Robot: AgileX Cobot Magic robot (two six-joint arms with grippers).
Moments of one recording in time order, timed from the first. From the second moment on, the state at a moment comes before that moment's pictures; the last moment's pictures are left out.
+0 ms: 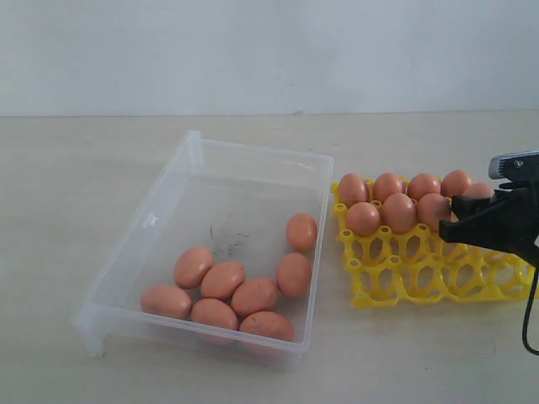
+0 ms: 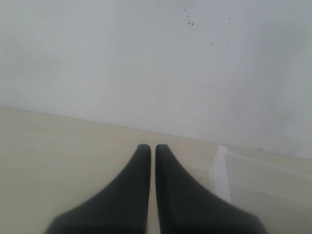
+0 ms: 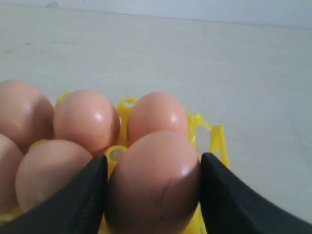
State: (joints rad) left arm 0.05 0.00 0.00 -0.09 0.07 -0.11; right arm 0.03 1.88 -0.44 -0.13 -0.95 0.00
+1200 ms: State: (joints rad) left arm 0.05 0.00 0.00 -0.09 0.07 -0.11; right arm 0.03 1.72 -0.44 -0.23 -0.99 0.15
